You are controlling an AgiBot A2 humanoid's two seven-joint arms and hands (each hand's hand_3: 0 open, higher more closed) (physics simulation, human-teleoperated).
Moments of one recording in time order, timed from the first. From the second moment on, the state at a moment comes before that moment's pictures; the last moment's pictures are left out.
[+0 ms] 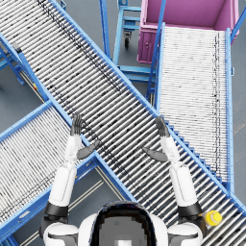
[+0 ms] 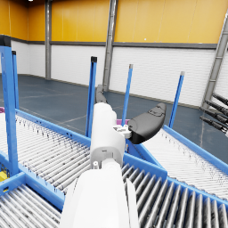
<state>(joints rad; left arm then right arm) 0.29 1.21 0.20 -1.80 1.00 0.10 0.10 0.29 -1.21 0.20 1.80 1.00 0.10 -0.10</state>
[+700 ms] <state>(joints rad) 0.29 1.21 0.20 -1.80 1.00 0.10 0.10 0.29 -1.21 0.20 1.80 1.00 0.10 -0.10</state>
